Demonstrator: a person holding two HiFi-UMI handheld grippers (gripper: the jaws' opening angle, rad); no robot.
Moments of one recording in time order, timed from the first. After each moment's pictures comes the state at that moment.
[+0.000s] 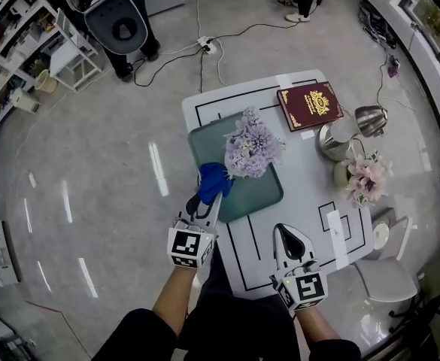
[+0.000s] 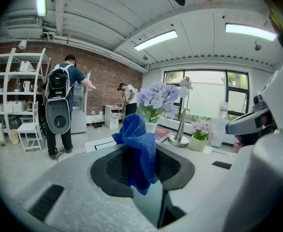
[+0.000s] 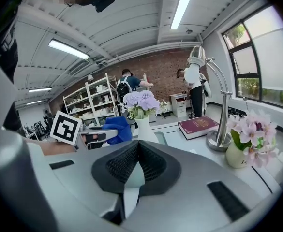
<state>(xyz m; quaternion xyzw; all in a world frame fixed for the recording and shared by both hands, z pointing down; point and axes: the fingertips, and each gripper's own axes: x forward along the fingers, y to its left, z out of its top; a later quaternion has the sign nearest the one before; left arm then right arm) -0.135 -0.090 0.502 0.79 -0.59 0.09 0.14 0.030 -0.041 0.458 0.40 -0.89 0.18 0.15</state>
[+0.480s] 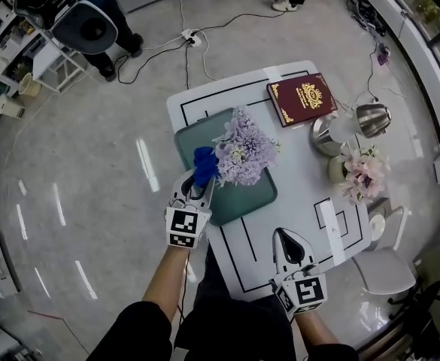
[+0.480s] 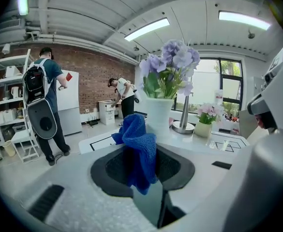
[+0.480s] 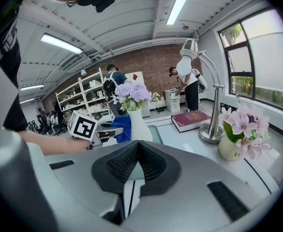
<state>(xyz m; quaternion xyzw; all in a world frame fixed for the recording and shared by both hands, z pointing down) -0.140 -0.144 0.562 0.80 -0.56 0.16 0.13 0.044 -0.042 0.483 0.42 -0.86 0.20 0.18</state>
